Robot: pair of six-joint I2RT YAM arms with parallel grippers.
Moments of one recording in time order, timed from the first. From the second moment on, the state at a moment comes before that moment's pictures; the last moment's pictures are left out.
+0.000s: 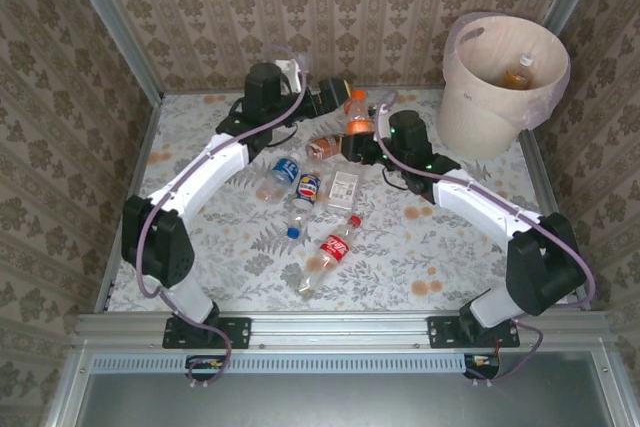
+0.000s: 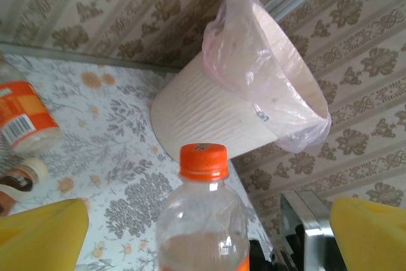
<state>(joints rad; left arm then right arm) -0.53 1.66 1.50 -0.09 0.46 -0.71 0.44 1.48 1.07 -0.01 -0.20 0.38</state>
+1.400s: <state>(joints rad) -0.26 1.41 1.13 -0.44 -0.09 -0.69 -0.15 1.90 1.99 -0.57 -0.12 0.11</state>
